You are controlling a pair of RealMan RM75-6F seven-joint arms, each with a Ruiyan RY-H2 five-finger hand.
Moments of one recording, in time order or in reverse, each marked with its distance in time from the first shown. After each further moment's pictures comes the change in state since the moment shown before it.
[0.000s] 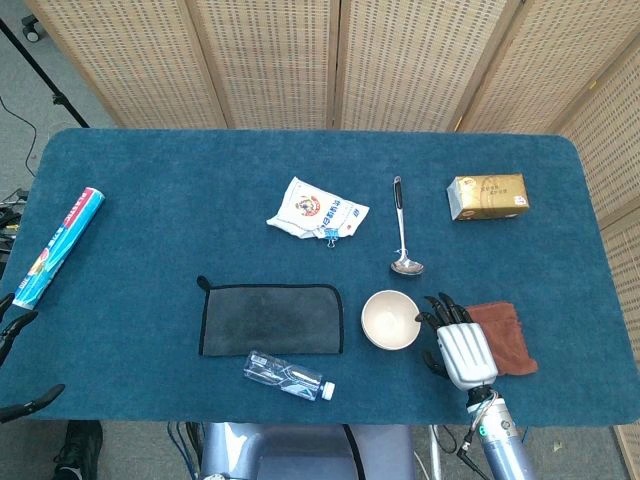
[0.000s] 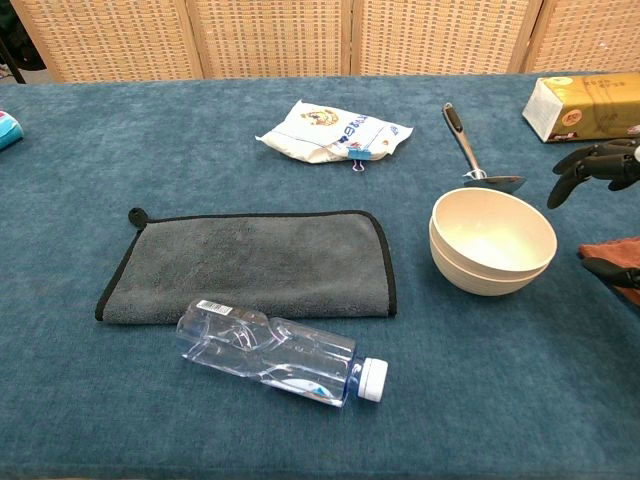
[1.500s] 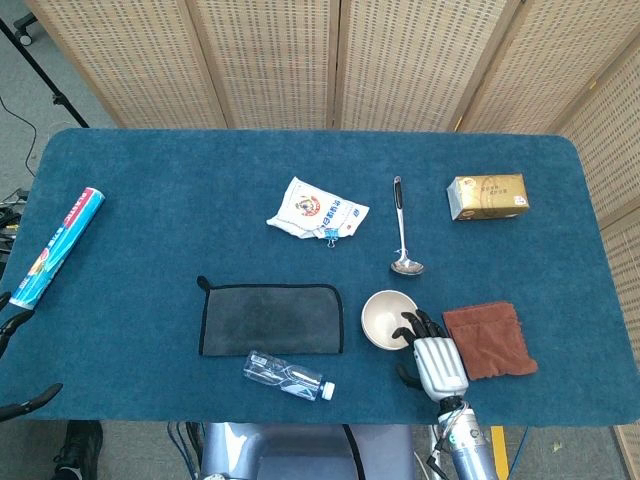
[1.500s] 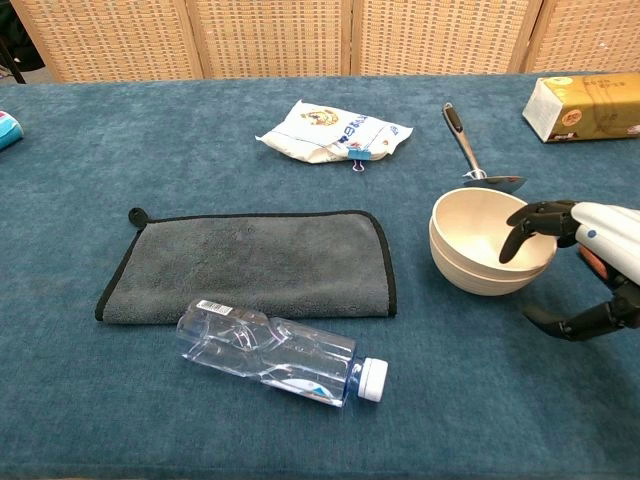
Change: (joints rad) left arm -0.001 0.014 -0.001 -0.005 -0.001 0.003 -0.036; right arm 0.014 -0.187 -0.058 0.052 0.094 0.048 -0.010
